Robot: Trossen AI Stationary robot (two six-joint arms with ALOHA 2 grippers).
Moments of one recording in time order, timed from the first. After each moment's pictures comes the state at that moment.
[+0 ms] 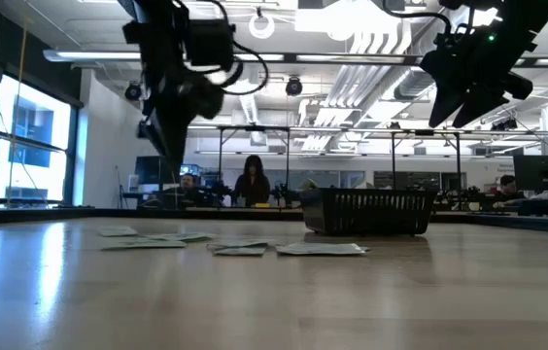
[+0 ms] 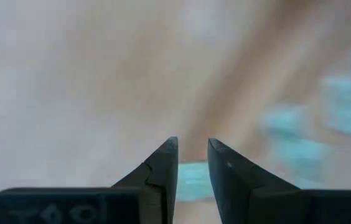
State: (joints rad) left arm 0.28 1.57 1.12 -0.88 0.16 -0.34; right arm -0.06 0.97 0.77 -0.91 0.69 0.89
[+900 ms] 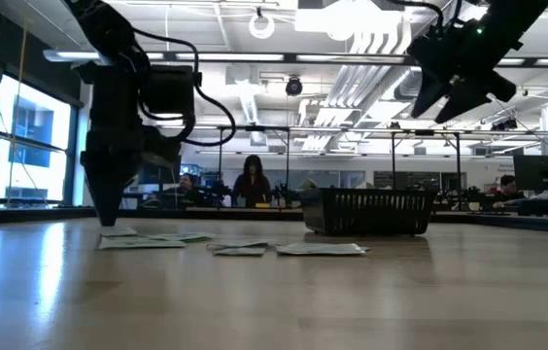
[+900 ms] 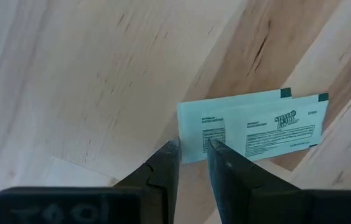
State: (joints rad) left arm 0.24 1.57 0.76 -0.65 0.12 -0.28; right arm -0.07 0.97 0.77 -0.76 0.64 0.86
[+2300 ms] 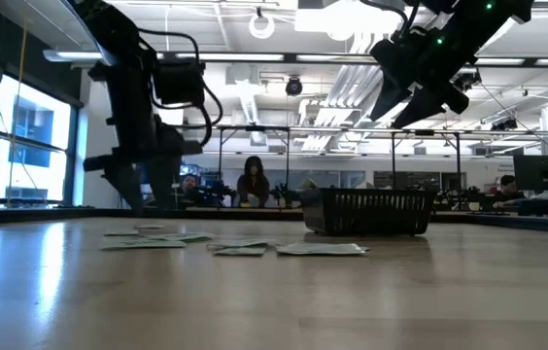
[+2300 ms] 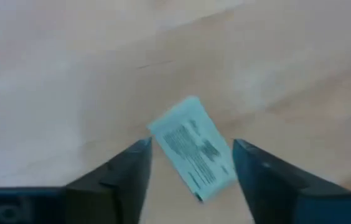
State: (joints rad) left arm 0.33 1.50 0.78 -0.56 -0.14 -0.86; right arm -0.12 1.13 0.77 -0.42 0.55 0.69
